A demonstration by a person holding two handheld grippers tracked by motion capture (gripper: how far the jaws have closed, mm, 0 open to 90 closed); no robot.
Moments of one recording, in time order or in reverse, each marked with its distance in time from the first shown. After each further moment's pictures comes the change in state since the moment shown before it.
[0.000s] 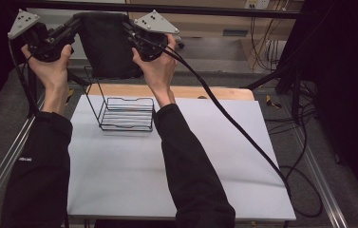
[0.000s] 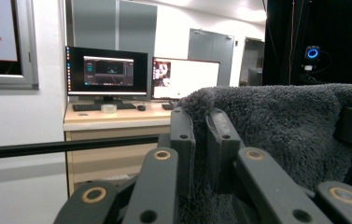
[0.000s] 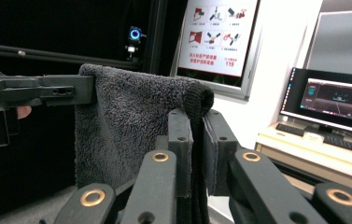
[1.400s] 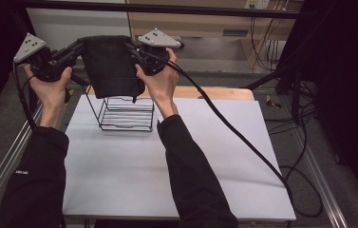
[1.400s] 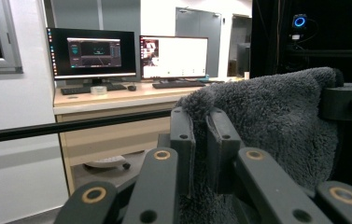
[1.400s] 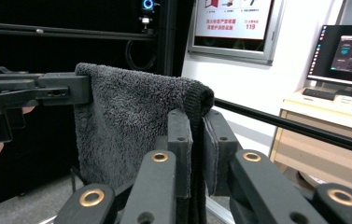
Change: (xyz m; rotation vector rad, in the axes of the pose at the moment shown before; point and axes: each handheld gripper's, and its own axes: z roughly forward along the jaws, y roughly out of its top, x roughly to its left) left arm 0.007 -0.035 -0.024 0.067 -0.062 0.048; right arm 0.003 -0.034 -0.008 0.105 0.082 0.078
